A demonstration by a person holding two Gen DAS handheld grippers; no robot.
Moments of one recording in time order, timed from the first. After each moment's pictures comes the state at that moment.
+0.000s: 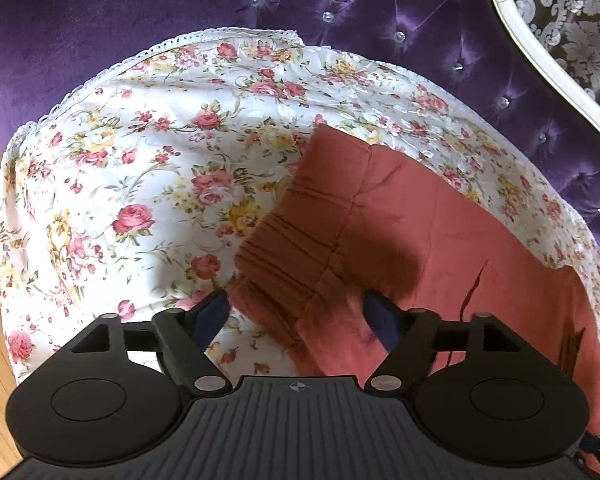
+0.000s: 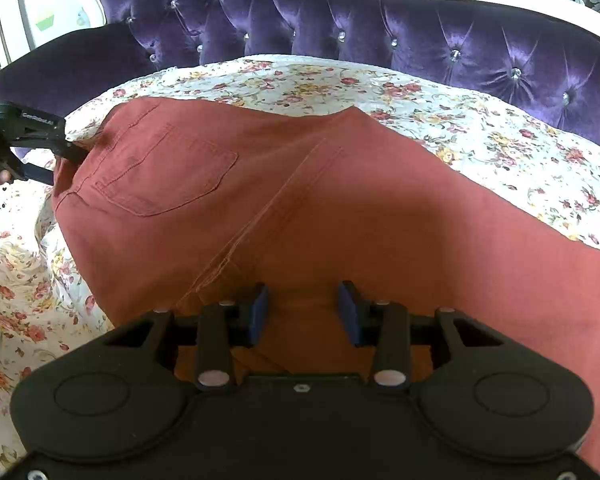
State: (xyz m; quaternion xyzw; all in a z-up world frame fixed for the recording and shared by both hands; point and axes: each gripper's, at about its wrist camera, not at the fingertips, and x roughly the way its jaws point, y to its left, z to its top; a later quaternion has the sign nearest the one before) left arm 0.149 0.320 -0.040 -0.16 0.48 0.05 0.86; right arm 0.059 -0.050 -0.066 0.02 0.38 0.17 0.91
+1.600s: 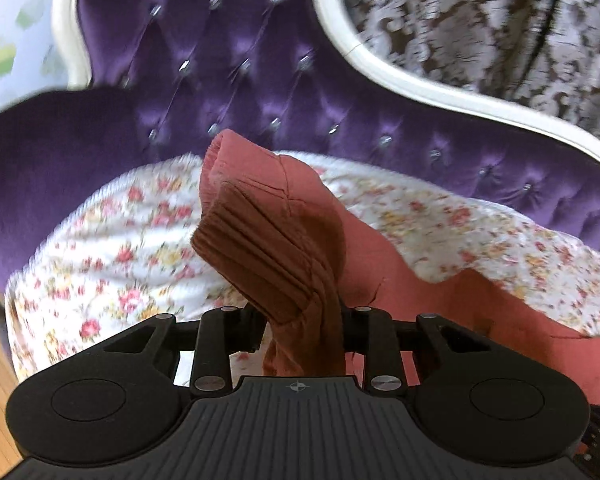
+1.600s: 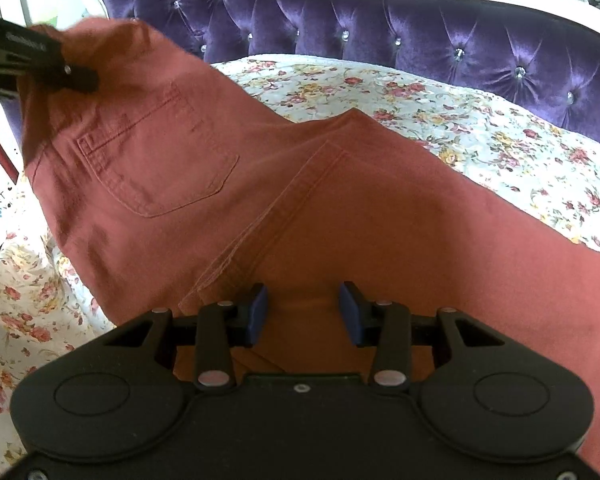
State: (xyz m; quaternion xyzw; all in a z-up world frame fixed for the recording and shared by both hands) left arm 0.119 0.211 0.053 -0.02 0.37 -0.01 0.93; right arm 0.062 -0.051 -0.062 0.02 0.39 0.18 0.90
